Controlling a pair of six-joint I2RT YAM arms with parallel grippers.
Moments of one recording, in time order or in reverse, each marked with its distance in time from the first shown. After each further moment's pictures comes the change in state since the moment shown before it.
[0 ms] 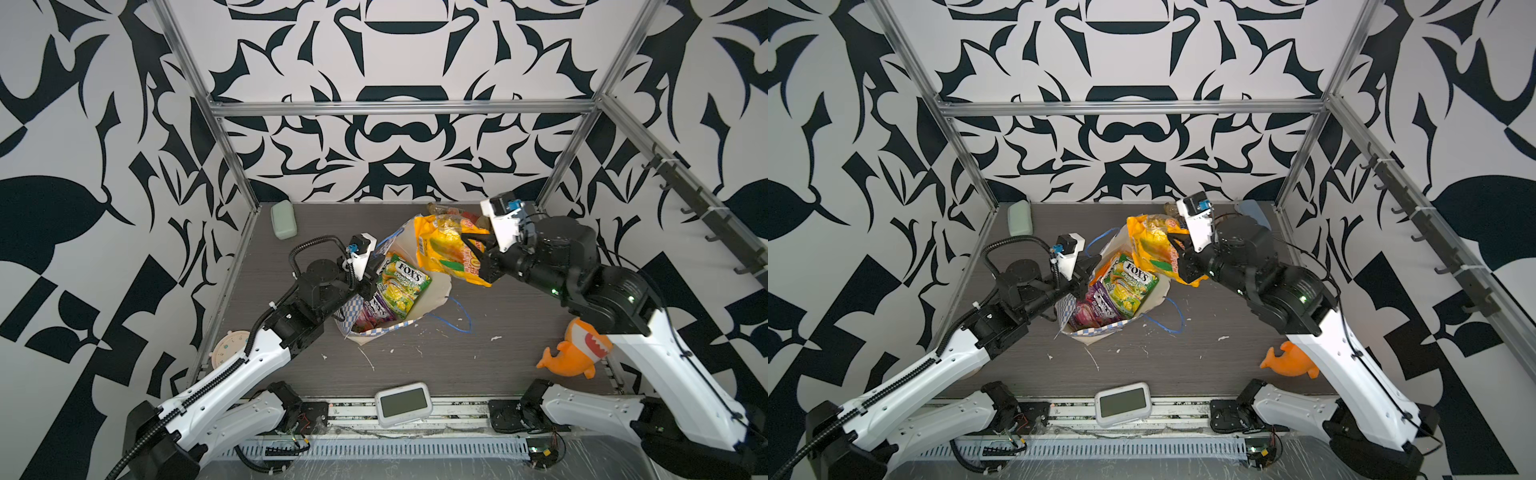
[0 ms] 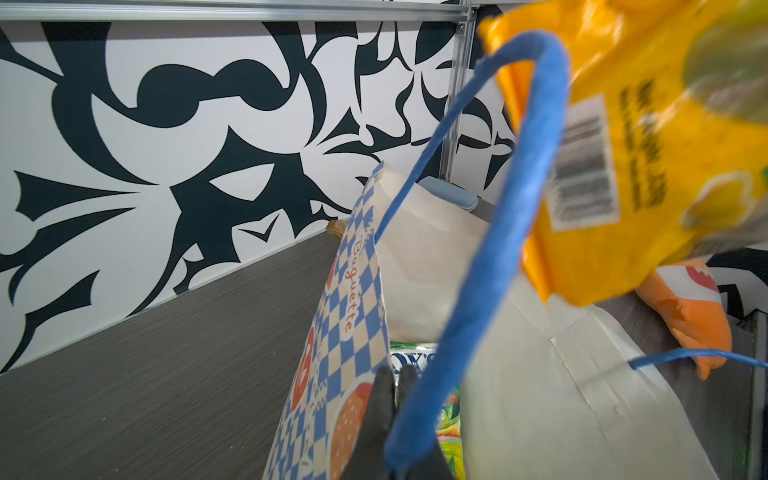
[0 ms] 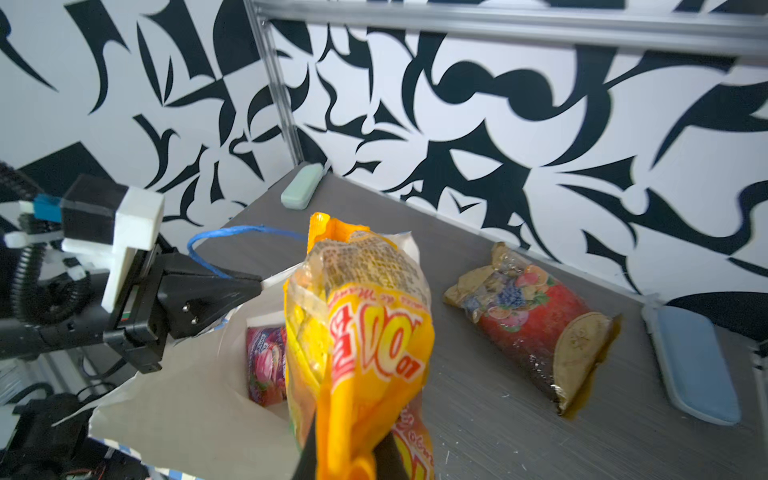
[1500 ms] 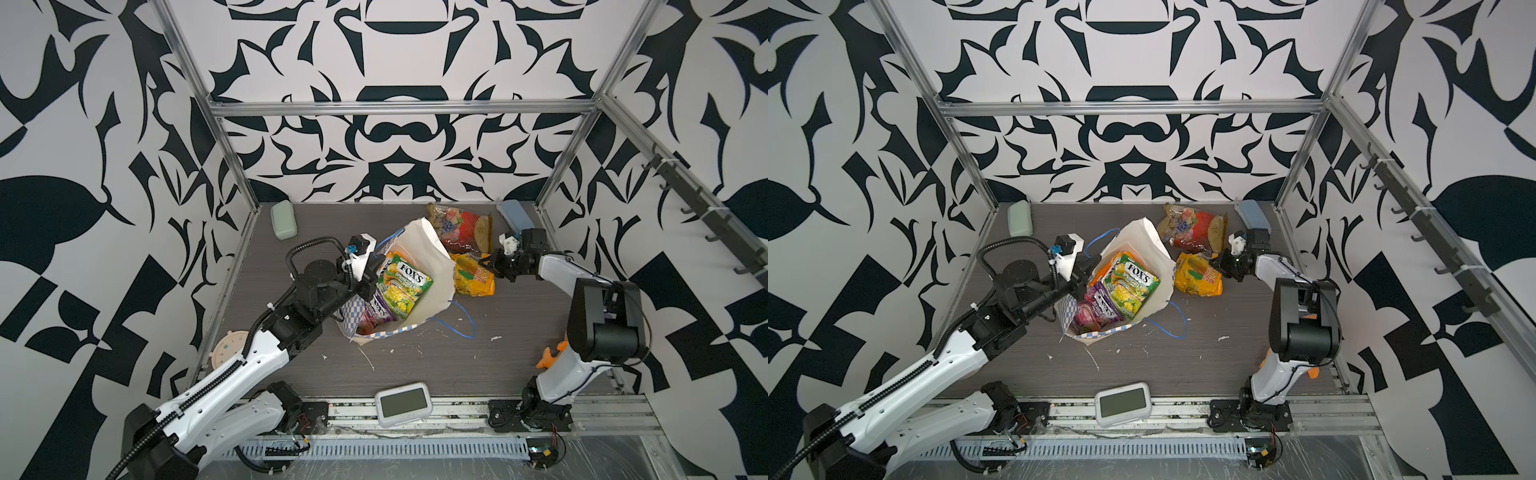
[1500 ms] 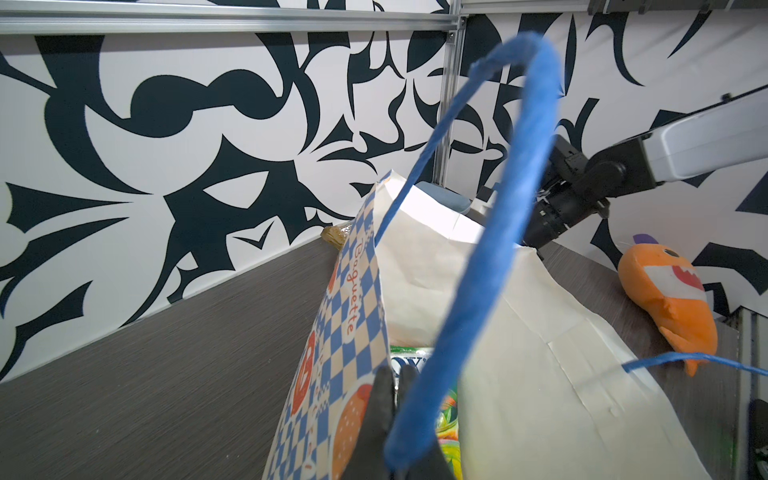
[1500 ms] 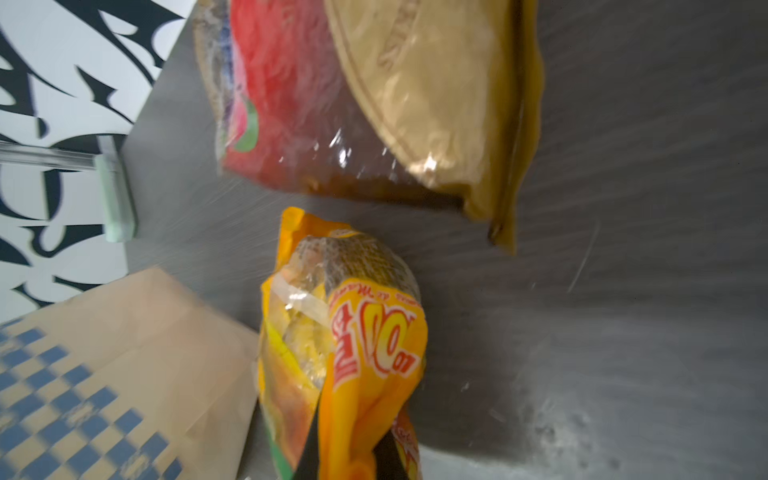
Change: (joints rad) left arm 0.000 -0.016 0.000 0.001 0.027 0.005; right arm -0.849 0.695 -0.499 0.488 -0.713 0.247
